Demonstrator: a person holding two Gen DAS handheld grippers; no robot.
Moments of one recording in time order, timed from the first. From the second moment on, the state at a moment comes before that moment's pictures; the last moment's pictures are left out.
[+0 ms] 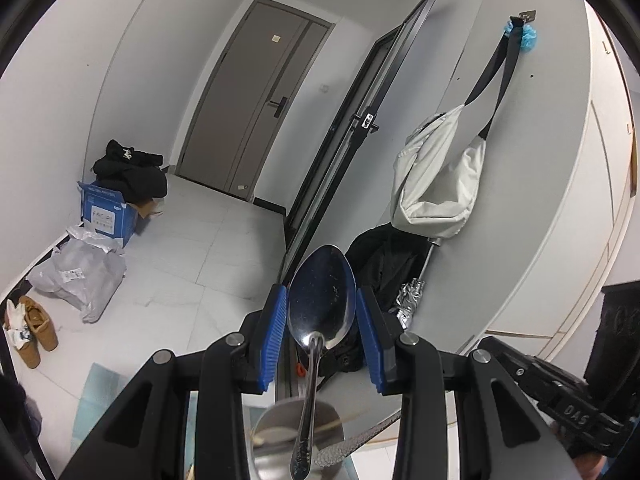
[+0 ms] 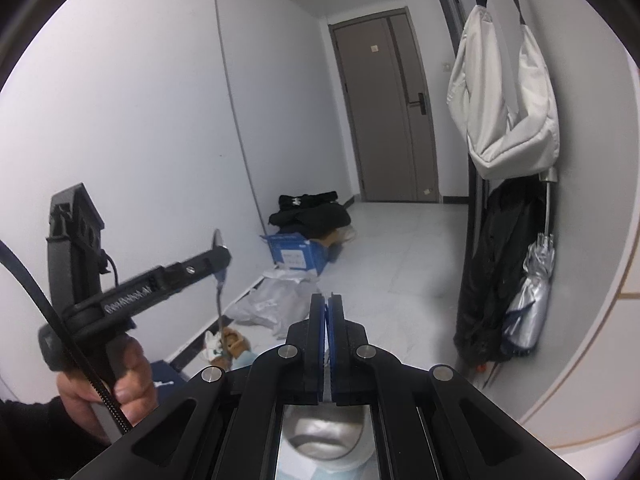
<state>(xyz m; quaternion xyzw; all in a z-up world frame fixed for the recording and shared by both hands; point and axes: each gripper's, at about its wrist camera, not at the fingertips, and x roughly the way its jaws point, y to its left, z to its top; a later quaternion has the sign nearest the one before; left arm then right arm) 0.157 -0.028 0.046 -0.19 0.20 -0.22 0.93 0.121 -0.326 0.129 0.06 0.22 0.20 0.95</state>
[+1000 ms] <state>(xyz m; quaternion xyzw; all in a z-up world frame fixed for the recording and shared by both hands) 0.184 -0.064 0.011 -0.11 0.19 -0.29 0.93 0.184 -0.338 0.077 0.06 0.28 0.17 0.94</state>
